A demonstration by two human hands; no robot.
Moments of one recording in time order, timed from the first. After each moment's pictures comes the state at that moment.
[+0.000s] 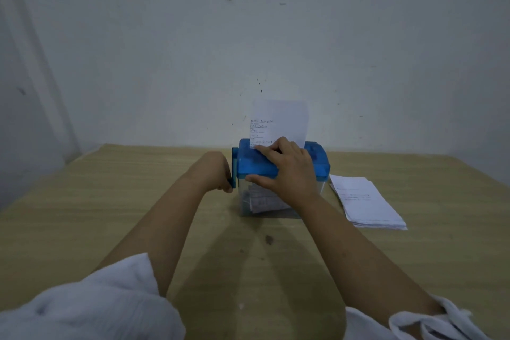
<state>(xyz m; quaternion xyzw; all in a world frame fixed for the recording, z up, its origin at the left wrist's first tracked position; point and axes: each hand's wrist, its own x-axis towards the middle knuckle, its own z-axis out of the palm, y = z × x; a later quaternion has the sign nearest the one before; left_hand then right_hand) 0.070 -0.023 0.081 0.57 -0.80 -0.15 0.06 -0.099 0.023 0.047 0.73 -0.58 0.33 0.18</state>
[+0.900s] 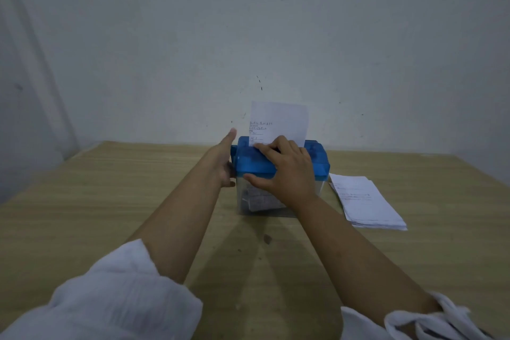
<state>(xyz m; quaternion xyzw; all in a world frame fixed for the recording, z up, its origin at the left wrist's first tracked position) 0.039 -0.045 0.070 0.52 -0.37 -0.68 0.35 -0.097 0.019 0.041 0.70 -0.56 0.36 0.24</state>
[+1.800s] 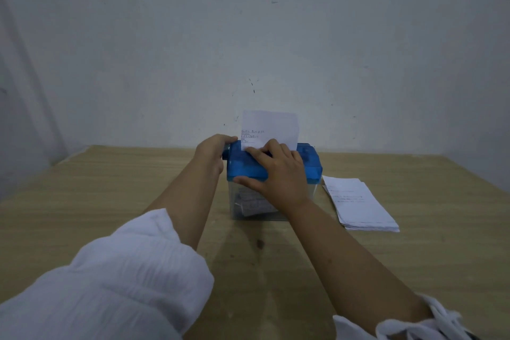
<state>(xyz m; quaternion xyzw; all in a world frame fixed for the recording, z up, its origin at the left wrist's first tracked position) 0.024 -0.062 0.087 0.51 -0.38 -0.62 0.45 -0.096 0.015 0.040 0.70 -0.55 0.36 0.26</state>
